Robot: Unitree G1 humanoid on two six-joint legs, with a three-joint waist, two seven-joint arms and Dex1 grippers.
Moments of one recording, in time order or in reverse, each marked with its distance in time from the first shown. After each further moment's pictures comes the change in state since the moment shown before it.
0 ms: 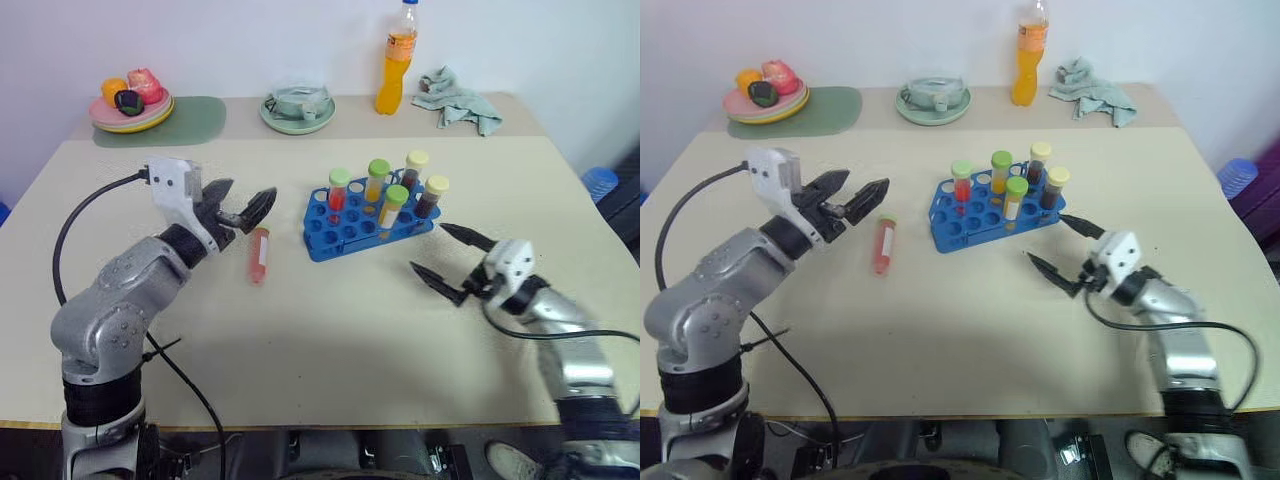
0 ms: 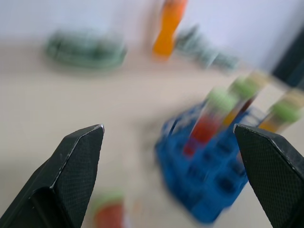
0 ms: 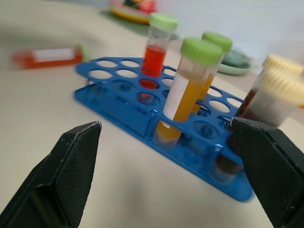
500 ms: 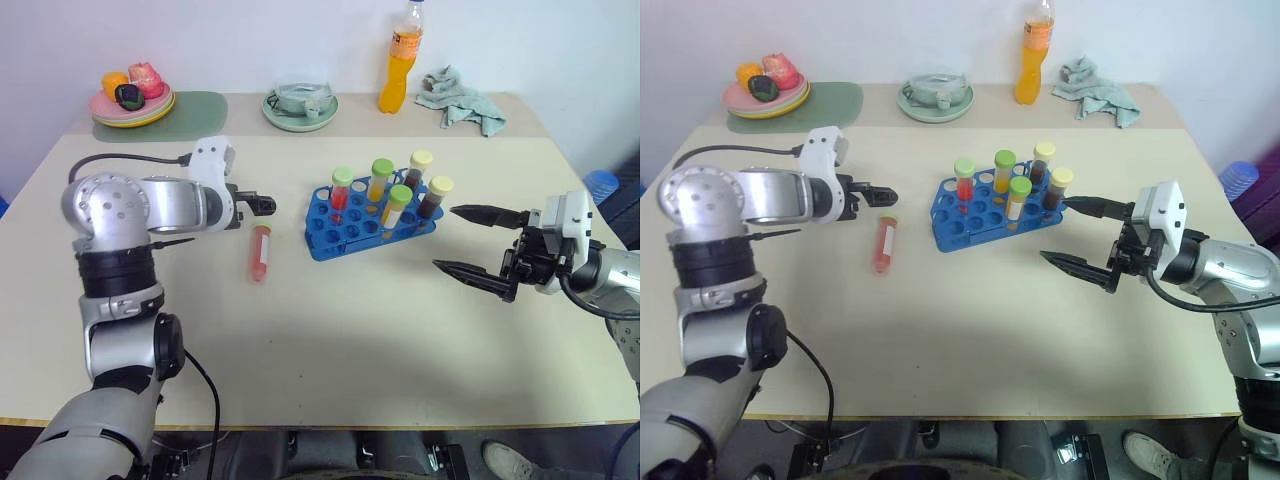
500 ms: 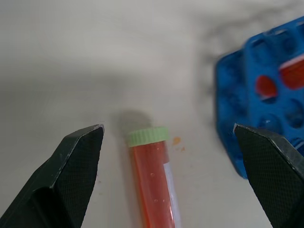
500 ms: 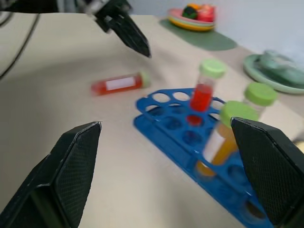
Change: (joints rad) left arm -0.506 -0.046 -0.013 0.659 -0.092 0.456 0.417; right arm -0.051 -0.200 -0.067 -0.247 0.237 0.425 0.131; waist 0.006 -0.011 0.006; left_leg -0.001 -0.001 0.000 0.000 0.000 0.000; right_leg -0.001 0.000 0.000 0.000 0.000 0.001
